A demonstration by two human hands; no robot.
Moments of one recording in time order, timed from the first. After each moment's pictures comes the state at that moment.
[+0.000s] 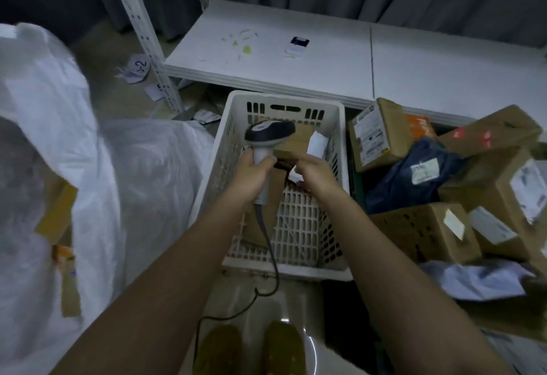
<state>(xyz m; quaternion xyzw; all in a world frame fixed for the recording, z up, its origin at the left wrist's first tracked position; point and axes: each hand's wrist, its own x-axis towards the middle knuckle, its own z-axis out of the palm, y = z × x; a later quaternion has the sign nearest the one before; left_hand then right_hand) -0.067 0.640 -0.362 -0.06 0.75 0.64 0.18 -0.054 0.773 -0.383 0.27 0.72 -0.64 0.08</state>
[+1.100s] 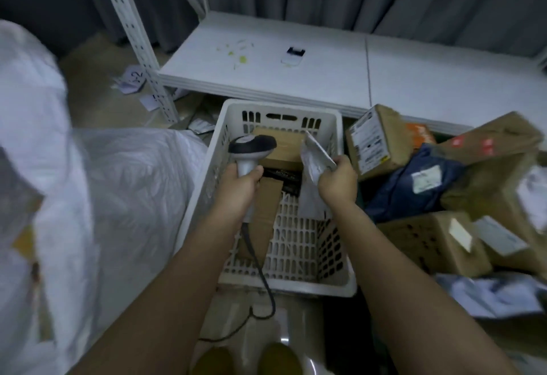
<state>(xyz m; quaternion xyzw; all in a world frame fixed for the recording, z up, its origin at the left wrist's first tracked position) -0.076 0.636 -0.384 -0.12 0.73 0.65 0.15 -0.071 0.815 -0.420 0.33 0.84 -0.42 -0.08</state>
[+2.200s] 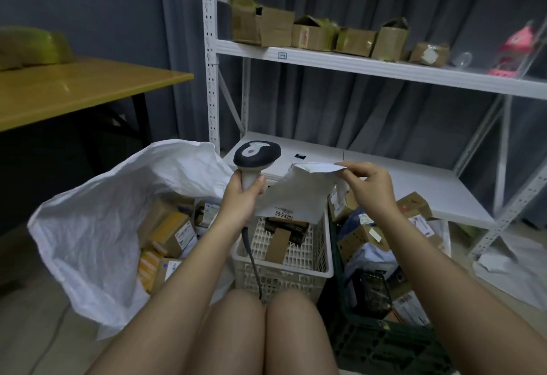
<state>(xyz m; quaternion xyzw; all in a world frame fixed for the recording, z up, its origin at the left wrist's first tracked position) 0.185 0.501 -0.132 0.05 0.70 0.71 -0.04 0.207 0.739 -0.107 0.01 0.84 -0.45 -0.28</state>
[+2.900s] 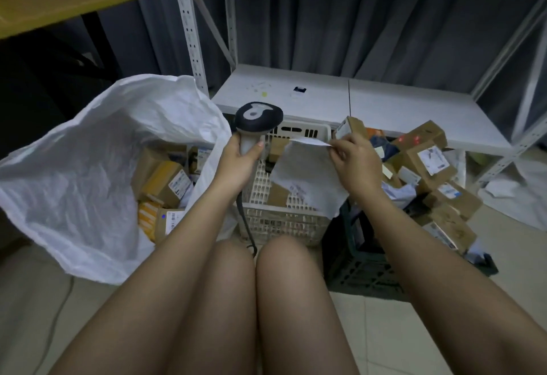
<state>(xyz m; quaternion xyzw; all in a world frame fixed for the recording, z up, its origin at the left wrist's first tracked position) 0.156 0.511 -0.194 0.05 0.76 0.65 0.01 0.182 0.734 -0.222 0.03 0.93 -0.19 -0.33</state>
